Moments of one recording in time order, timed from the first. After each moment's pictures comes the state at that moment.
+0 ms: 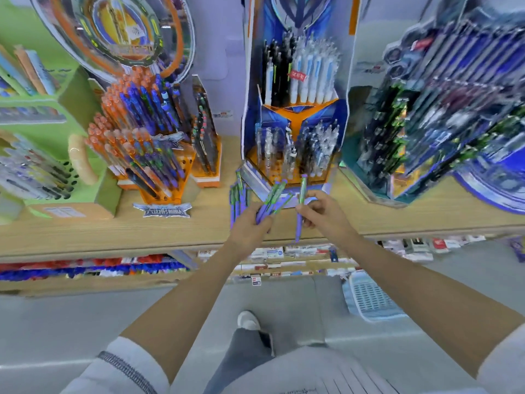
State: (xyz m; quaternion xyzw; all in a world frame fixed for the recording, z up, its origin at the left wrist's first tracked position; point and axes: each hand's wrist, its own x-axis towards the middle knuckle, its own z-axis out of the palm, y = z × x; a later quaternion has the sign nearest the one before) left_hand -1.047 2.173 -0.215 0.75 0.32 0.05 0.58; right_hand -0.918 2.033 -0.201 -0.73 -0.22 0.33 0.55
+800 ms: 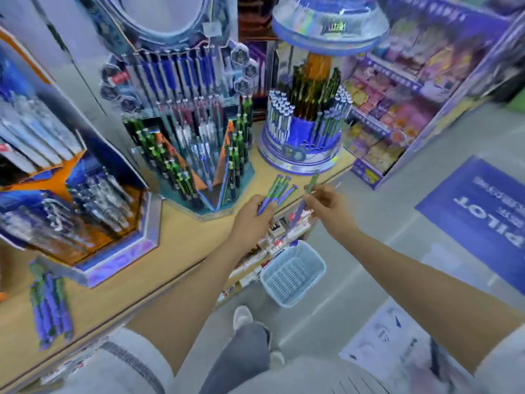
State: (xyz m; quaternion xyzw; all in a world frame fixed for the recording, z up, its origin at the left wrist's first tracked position) left_hand -0.819 1.898 -0.195 0.78 0.06 -0.06 0.62; right_hand -0.783 1.711 -0.180 -0.81 0.00 0.02 0.59
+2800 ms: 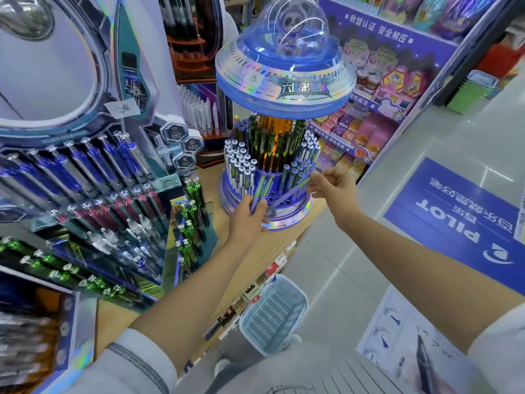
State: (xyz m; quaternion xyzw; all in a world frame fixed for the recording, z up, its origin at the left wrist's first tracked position) left_hand -0.625 1.848 -0.191 0.72 0.07 -0.07 0.69; right_hand -0.601 1.658 -0.134 -0.72 0.10 -0.06 0.68
